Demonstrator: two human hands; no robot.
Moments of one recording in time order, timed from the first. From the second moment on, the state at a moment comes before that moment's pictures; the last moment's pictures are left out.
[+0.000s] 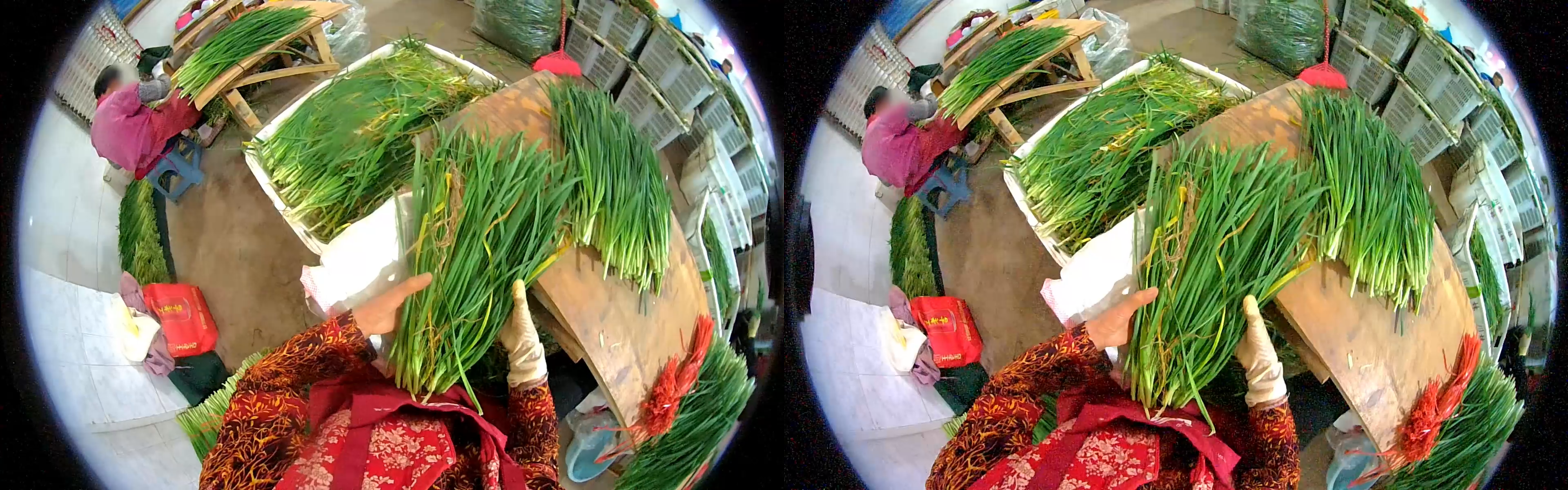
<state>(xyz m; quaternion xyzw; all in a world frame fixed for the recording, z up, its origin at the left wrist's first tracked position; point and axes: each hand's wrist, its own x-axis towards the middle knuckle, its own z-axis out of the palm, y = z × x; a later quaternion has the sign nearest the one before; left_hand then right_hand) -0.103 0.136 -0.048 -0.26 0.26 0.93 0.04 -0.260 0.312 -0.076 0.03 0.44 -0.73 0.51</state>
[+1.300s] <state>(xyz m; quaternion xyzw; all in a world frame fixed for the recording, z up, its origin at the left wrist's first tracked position) -0.205 0.126 0.267 0.06 0.87 0.37 -0.32 -0.300 0.261 0.175 -0.41 0.43 -0.74 0.31</state>
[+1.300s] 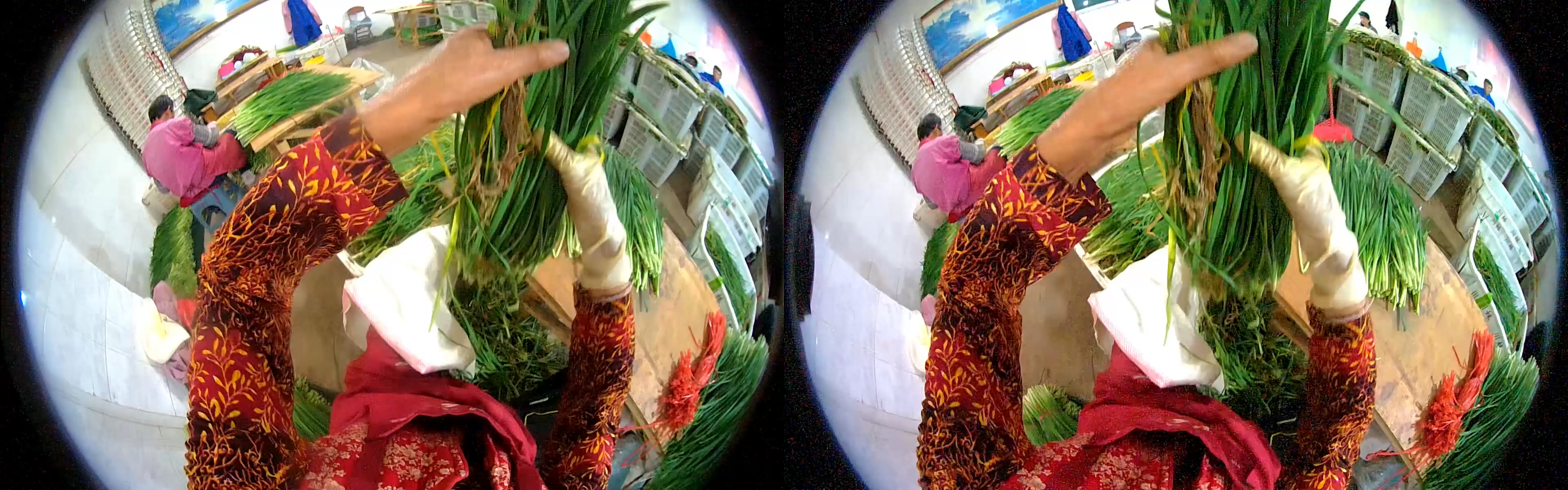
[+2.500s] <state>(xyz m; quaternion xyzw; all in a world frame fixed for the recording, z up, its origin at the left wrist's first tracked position) -0.253 0.062 0.254 -0.05 0.65 0.69 -0.33 -0.362 0.193 0.166 -0.49 0.63 -0.60 -0.06</state>
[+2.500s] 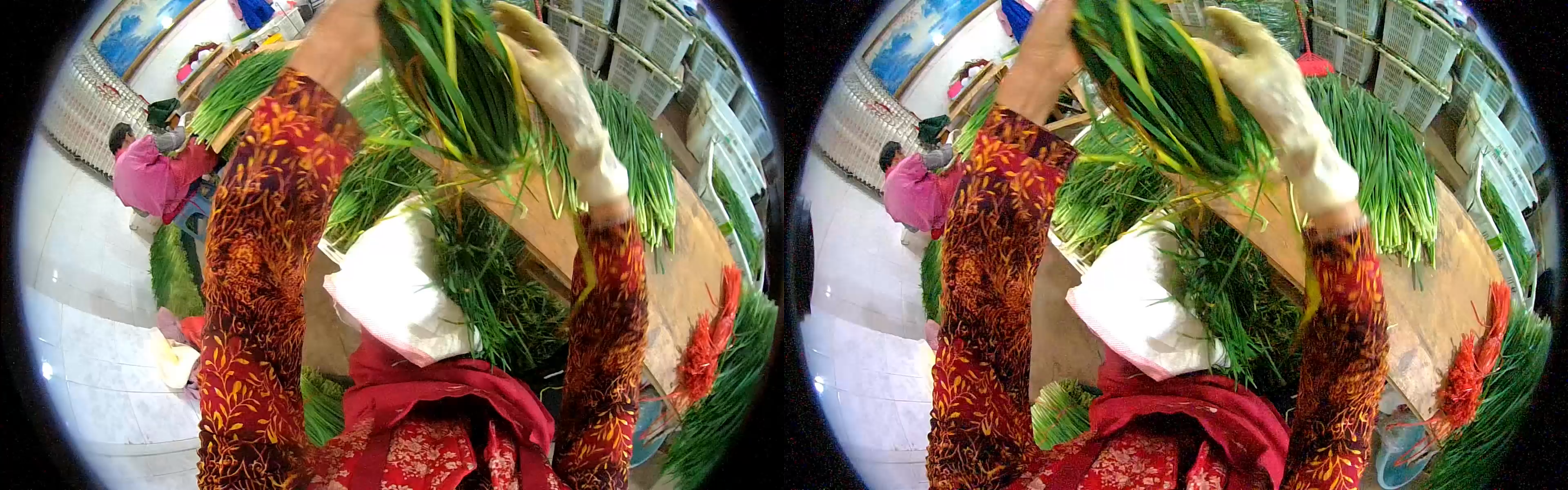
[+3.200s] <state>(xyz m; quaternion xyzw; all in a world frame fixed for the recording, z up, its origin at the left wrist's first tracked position) -0.036 -0.006 0.271 -0.18 0.82 0.16 -0.52 -0.292 0.212 -0.205 -0.15 0.80 -0.48 0.32</state>
